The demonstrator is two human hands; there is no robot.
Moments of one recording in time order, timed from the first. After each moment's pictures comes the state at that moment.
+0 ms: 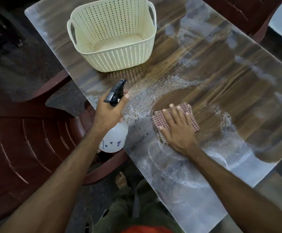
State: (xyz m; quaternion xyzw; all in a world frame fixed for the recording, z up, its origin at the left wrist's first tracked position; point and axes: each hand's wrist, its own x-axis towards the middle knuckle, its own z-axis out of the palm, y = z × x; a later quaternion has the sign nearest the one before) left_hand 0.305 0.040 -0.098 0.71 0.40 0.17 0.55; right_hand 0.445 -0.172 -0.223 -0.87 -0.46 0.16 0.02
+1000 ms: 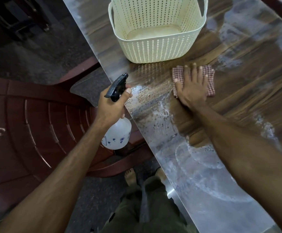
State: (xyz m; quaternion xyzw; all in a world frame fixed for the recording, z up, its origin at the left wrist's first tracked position) left_hand 0.234 0.097 -0.117 0.69 0.44 0.20 0.54; right_hand 0.494 -0.005 -0.228 -0.91 -0.39 0.12 0.05
